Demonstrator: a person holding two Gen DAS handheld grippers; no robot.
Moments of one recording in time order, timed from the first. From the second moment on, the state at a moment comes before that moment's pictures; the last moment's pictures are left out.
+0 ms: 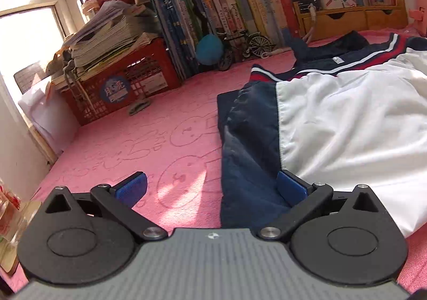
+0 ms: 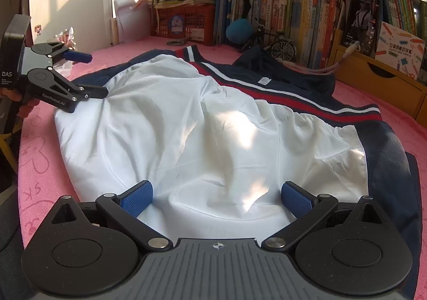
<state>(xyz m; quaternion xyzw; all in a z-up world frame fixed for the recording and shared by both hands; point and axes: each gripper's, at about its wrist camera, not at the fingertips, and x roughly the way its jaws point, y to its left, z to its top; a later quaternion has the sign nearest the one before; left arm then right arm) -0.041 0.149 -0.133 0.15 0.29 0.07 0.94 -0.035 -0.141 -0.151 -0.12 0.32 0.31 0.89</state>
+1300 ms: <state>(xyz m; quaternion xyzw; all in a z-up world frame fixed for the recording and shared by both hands) 0.085 0.142 -0.107 0.05 0.29 -0.05 0.95 0.076 -0.208 -0.108 -0.02 0.32 0.10 0.94</state>
